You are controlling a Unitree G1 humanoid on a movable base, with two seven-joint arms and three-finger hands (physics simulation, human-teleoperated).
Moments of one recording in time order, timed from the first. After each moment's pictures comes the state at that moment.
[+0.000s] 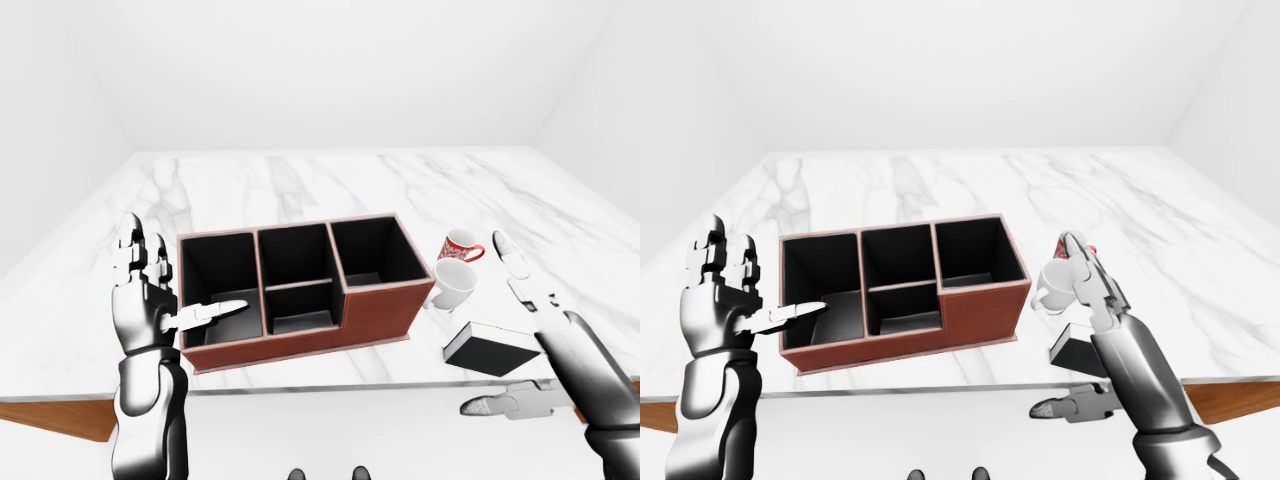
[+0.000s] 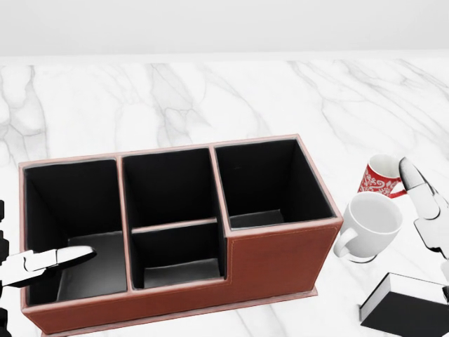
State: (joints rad) left arm 0.05 0.06 0.26 -0.44 -0.13 0.09 0.05; right arm 0.34 0.03 -0.42 -1.01 -0.42 0.09 0.70
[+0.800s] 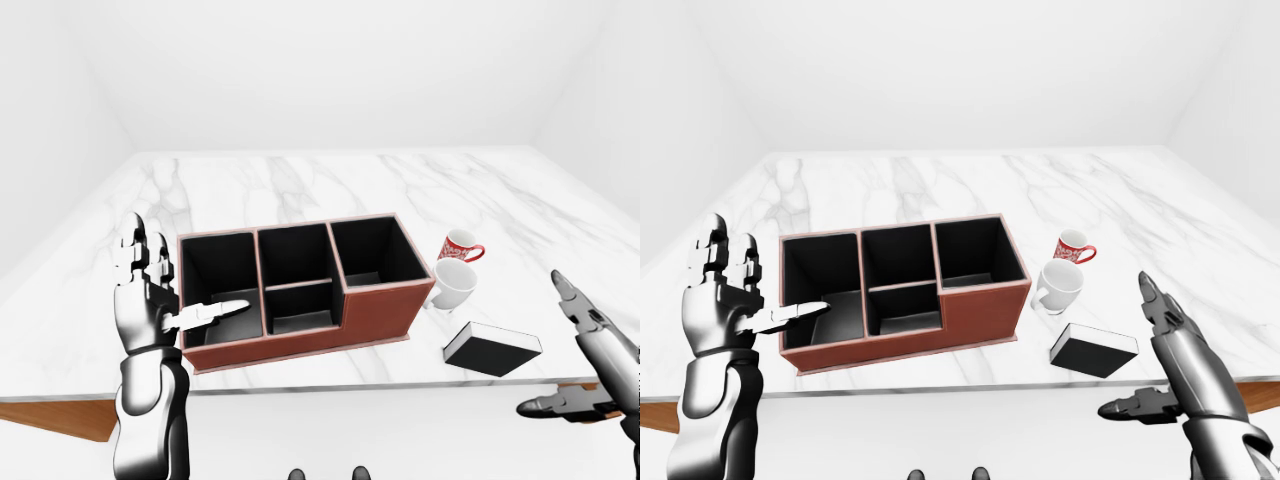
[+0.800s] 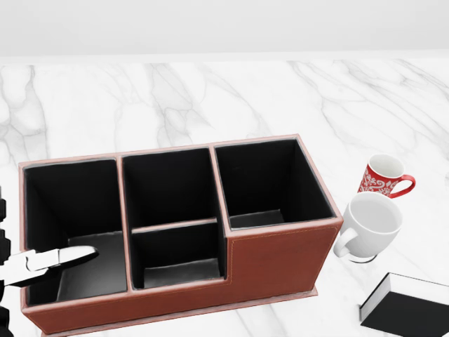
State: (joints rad) left arm 0.05 0.06 0.25 -0.45 -0.12 0.09 0.05; right arm 0.28 -0.07 -0.70 -0.68 -0.65 0.09 0.70
